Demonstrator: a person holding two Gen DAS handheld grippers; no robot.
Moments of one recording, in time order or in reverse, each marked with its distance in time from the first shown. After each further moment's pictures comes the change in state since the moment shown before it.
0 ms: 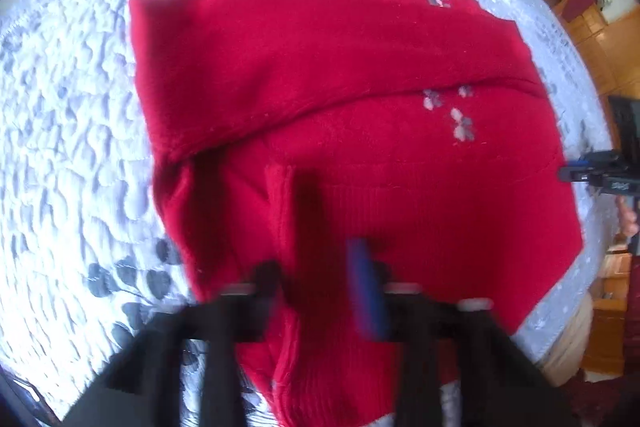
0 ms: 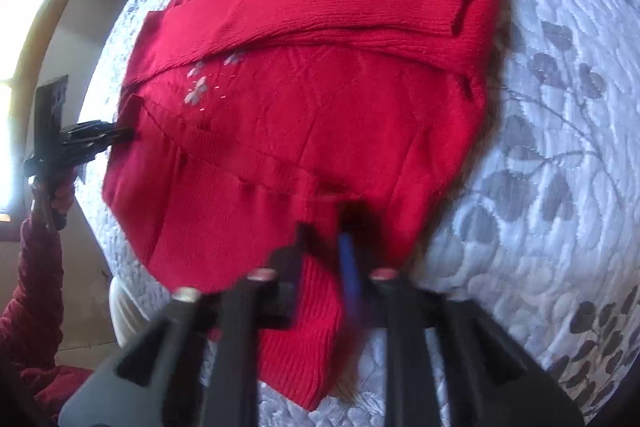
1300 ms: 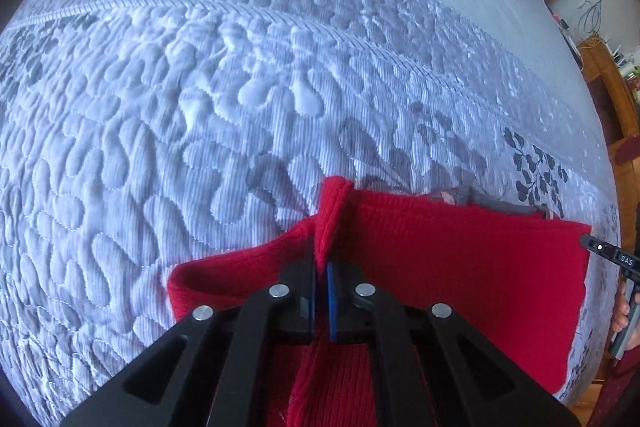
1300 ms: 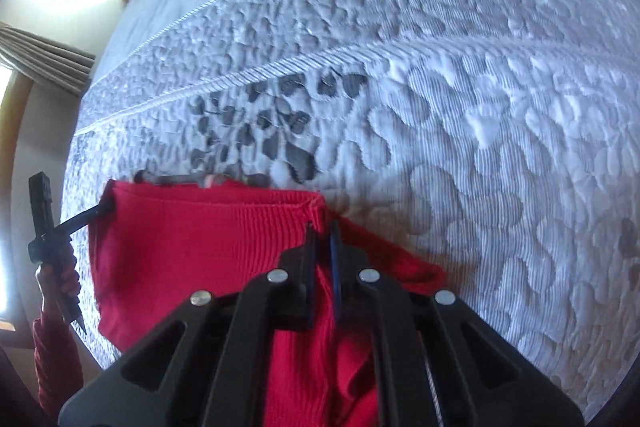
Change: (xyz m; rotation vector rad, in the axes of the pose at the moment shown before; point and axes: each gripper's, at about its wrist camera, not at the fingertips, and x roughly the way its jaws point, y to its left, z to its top) left arm 0.026 0.098 0.179 -0.344 -0.188 0.058; right arm -0.020 -0.086 0.219 0.186 -0.192 -0.111
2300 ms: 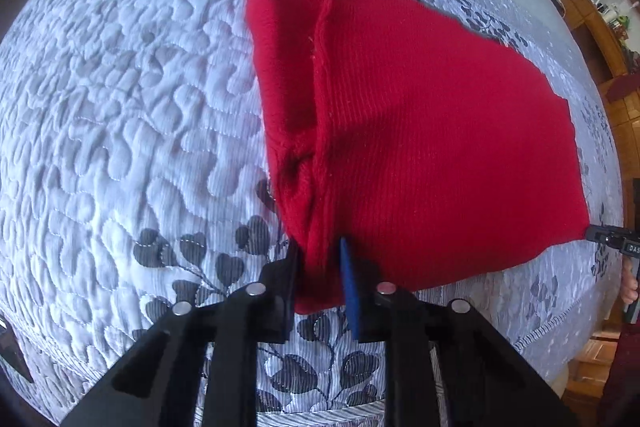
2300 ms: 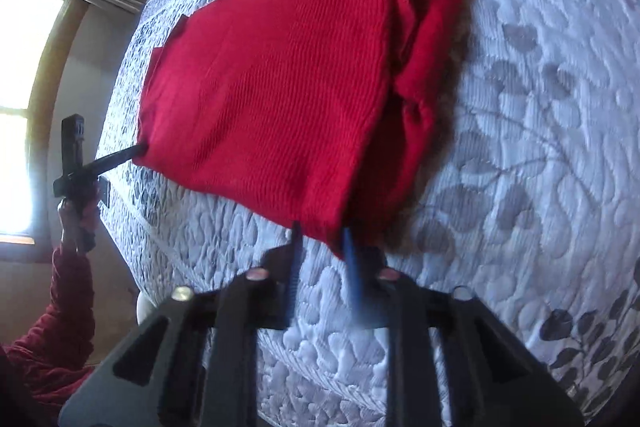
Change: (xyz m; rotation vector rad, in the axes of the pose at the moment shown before) left arm -0.075 0.011 -0.190 0.078 0.091 0.021; right arm -0.050 0.015 -0.213 -0.109 0.179 0.181
